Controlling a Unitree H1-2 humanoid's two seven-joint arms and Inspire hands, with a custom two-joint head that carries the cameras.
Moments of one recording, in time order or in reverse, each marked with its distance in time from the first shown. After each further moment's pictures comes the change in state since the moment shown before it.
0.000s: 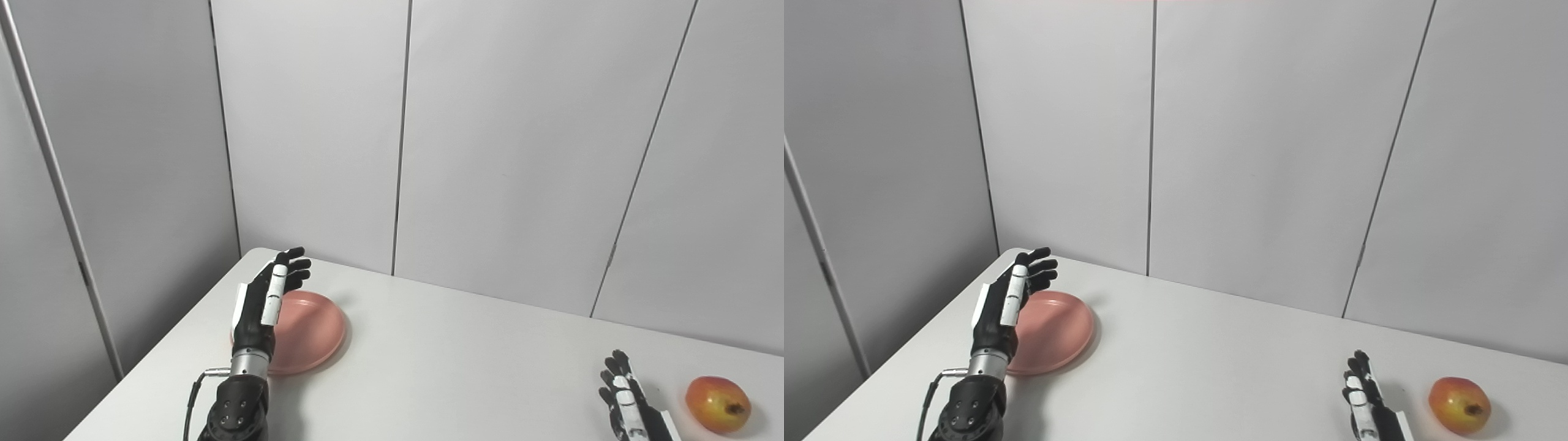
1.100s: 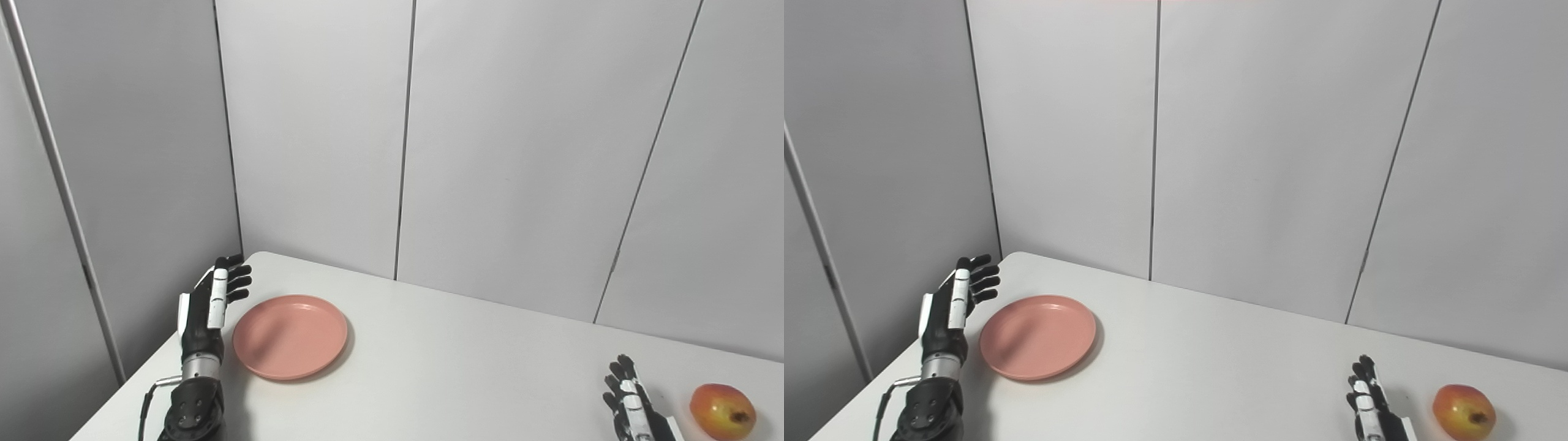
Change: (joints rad) left arm -0.027 0.088 0.104 0.210 -0.075 -0.085 0.042; right arm -0.010 -0.003 -0.005 0.015 0.024 -0.005 0.004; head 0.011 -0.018
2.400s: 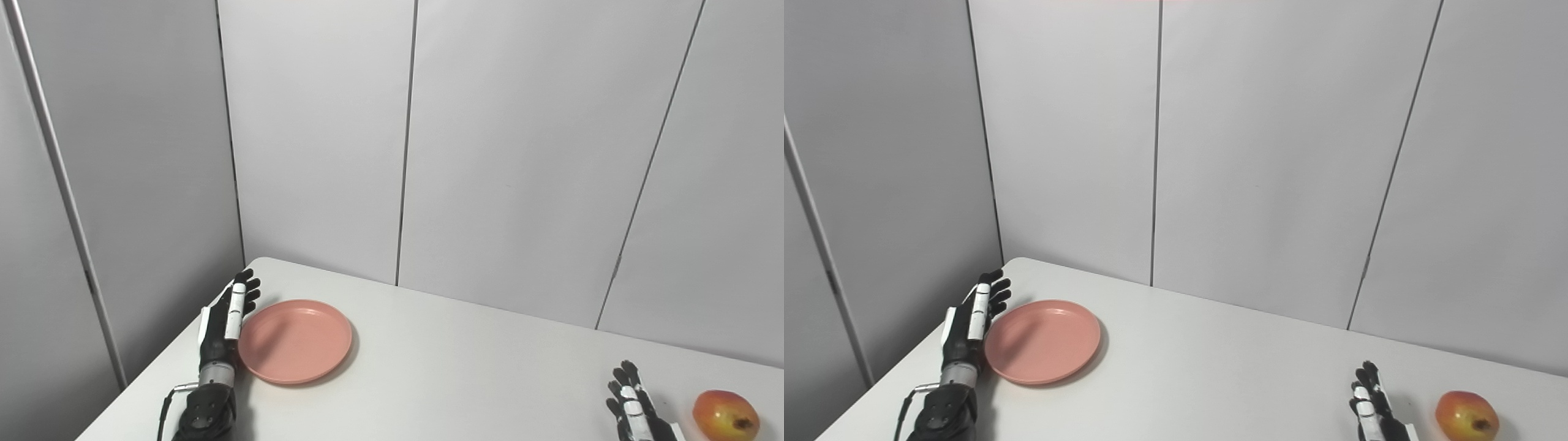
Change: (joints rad) left arm -0.080 0.026 -0.074 0.238 -0.042 -0.098 -0.045; right arm 0.000 0.001 -0.001 -0.006 0.006 0.000 -0.001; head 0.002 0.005
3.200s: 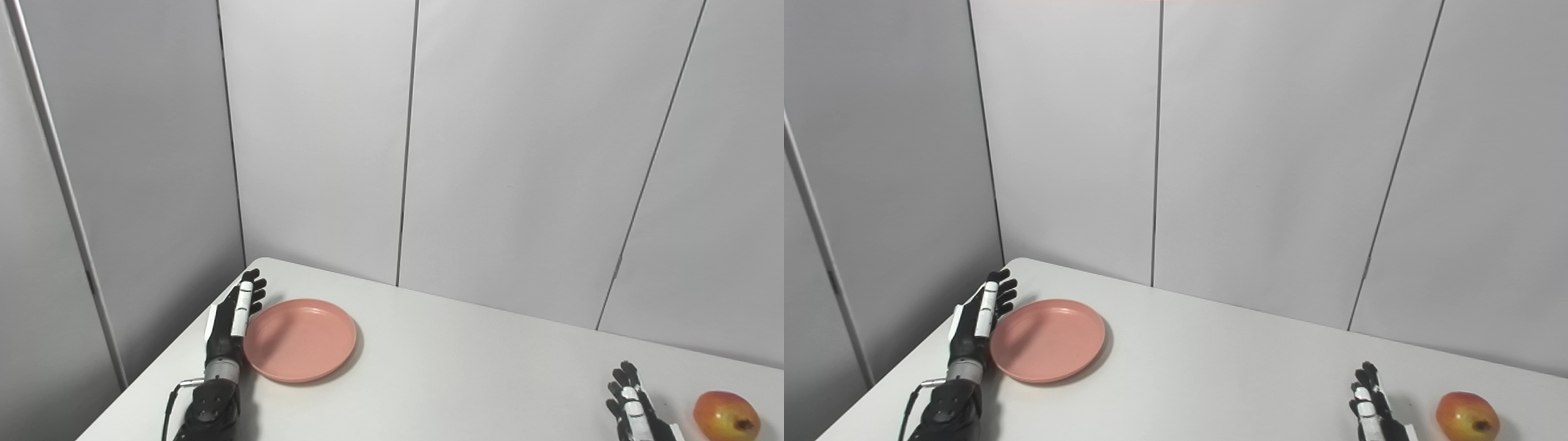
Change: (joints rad) left arm -0.031 0.011 -0.025 0.063 0.003 -0.012 -0.004; right arm 0.001 0.000 0.001 -0.002 -0.007 0.000 0.001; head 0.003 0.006
